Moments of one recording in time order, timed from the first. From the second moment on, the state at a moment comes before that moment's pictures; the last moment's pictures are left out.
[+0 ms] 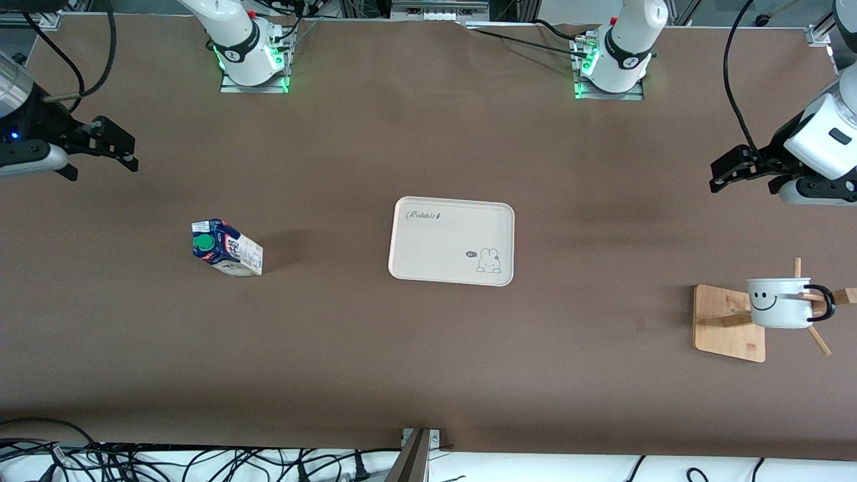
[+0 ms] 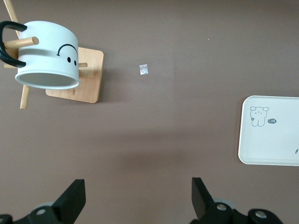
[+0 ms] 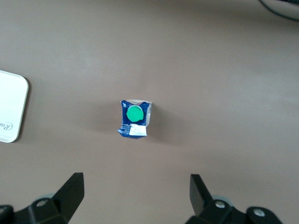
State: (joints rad) left arm 0.00 0.03 -0.04 -1.62 0.00 1.67 -0.03; right arm 0.09 -0.01 -0.04 -1.70 0.03 1.74 -0.14
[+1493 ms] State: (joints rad) left arm 0.01 0.04 -0.04 -1.62 0.00 1.67 -0.03; right arm 0.14 0.37 -0.04 -1.80 0.04 2.01 -0.13
